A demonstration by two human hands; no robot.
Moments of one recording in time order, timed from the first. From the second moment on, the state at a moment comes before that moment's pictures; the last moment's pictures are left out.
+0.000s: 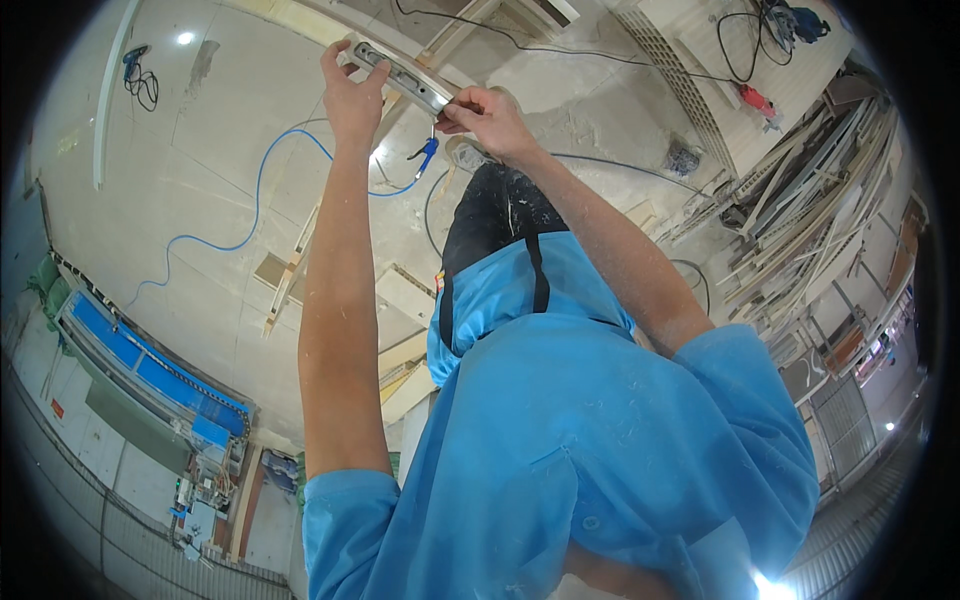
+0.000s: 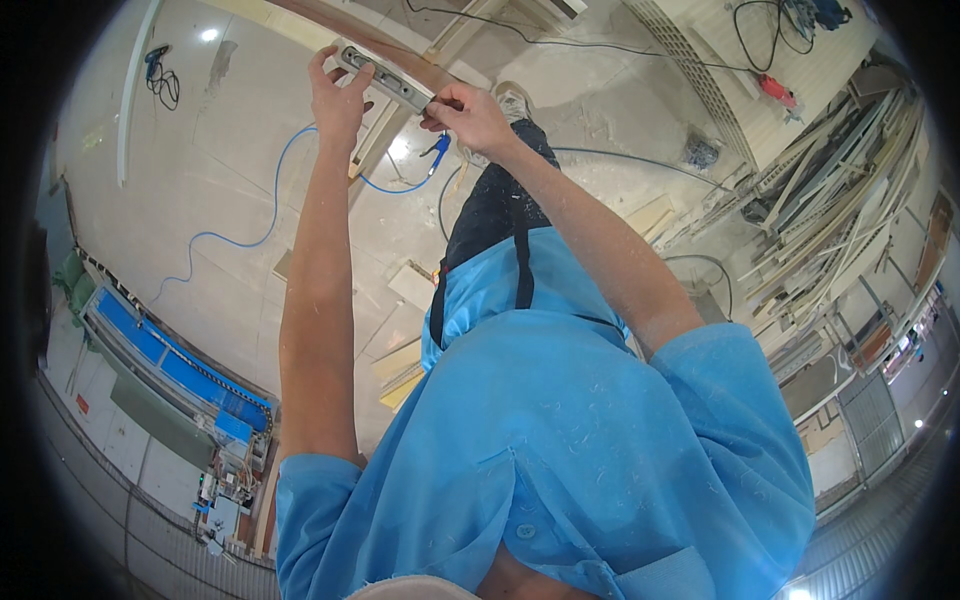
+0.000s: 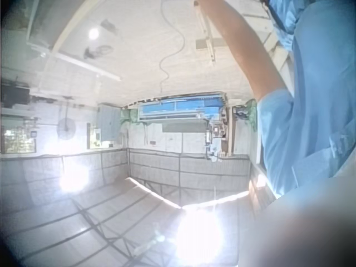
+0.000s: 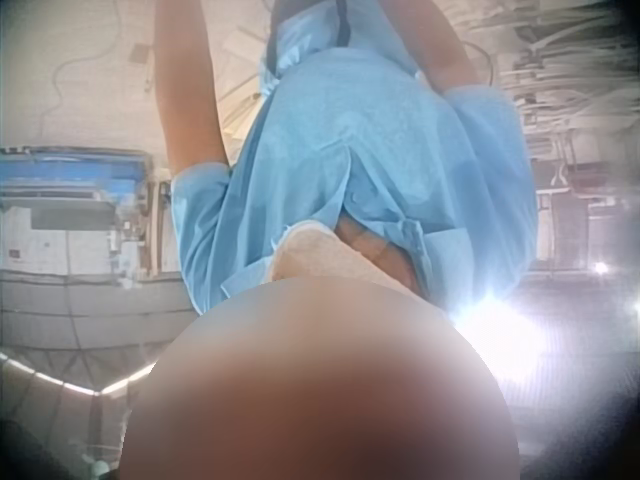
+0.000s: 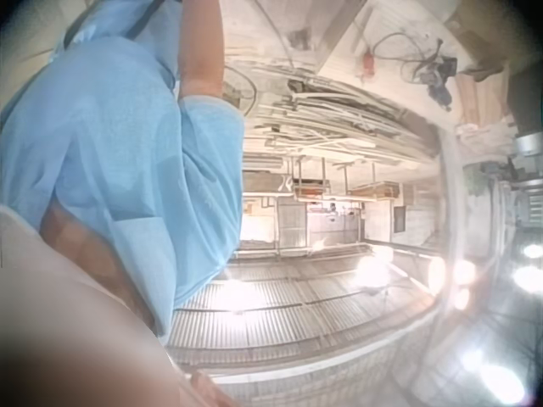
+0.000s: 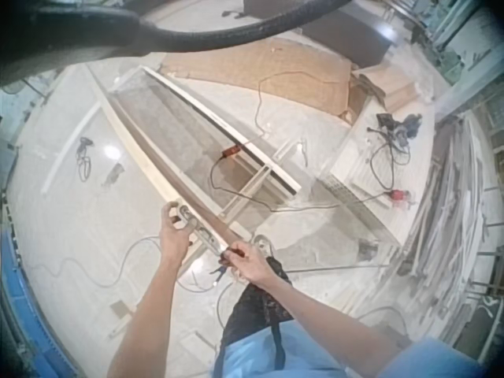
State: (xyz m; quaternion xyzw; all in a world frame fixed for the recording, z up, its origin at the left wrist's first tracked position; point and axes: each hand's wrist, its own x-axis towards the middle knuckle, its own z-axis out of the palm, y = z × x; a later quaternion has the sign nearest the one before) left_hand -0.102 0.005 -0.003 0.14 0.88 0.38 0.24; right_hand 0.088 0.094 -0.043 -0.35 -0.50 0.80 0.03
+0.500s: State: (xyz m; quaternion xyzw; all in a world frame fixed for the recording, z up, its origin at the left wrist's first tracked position) left_hand -0.096 0.009 -0.006 0.10 0.89 0.38 0.23; right_hand 0.086 0.097 -0.038 -0.36 -0.51 0.78 -0.01
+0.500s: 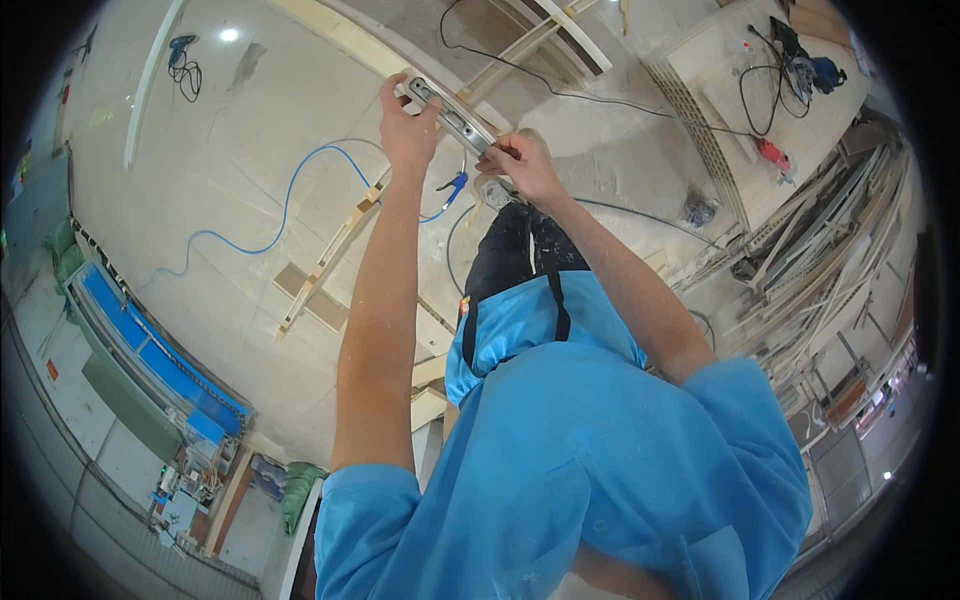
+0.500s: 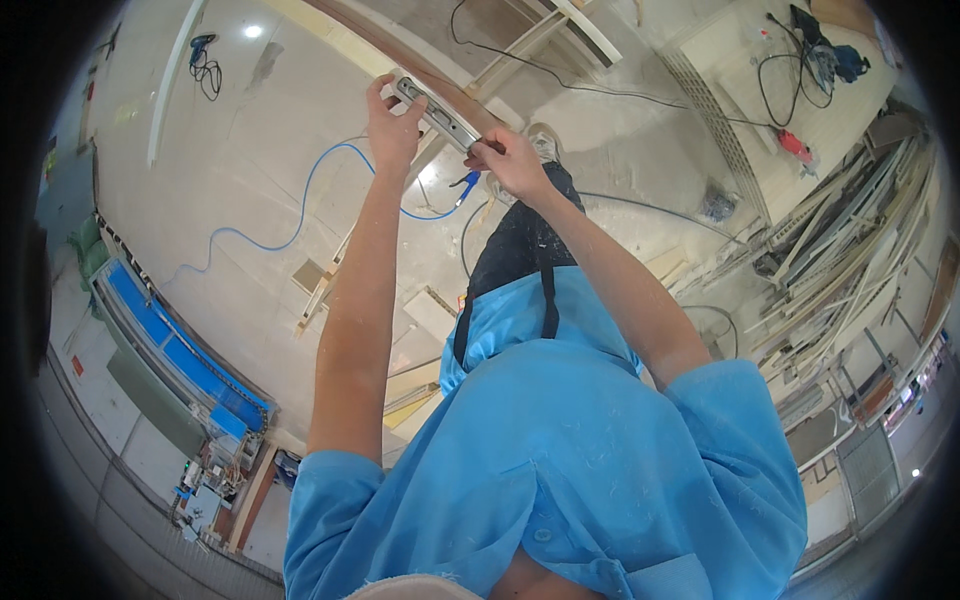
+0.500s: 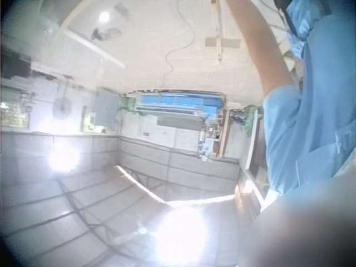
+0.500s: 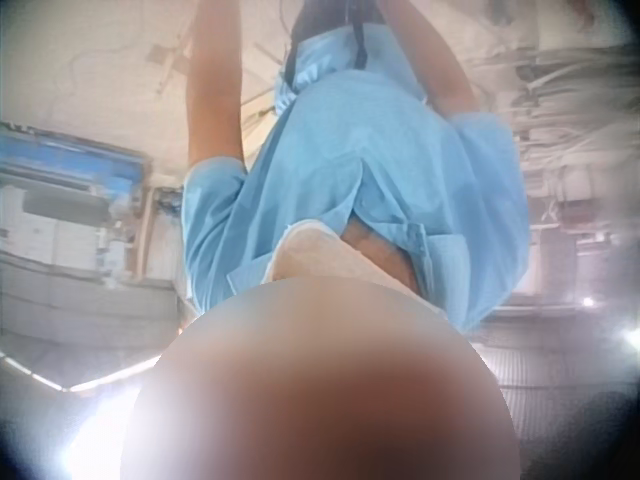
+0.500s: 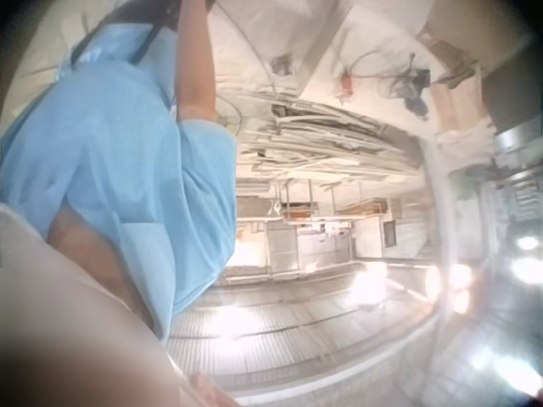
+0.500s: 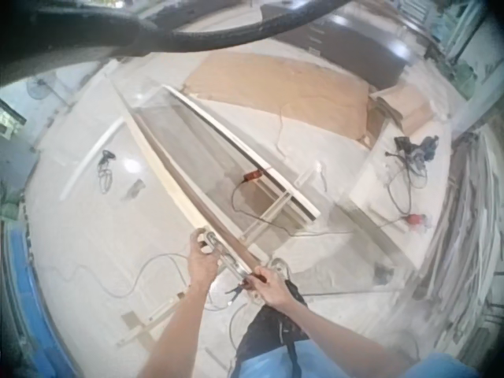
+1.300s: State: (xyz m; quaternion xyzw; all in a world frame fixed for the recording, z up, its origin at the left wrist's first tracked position) left_hand -0.082 0.013 -0.019 -0.01 0.87 0.43 0.24; right_hand 0.102 0.135 -0.039 -0.34 -0.42 0.83 -0.10
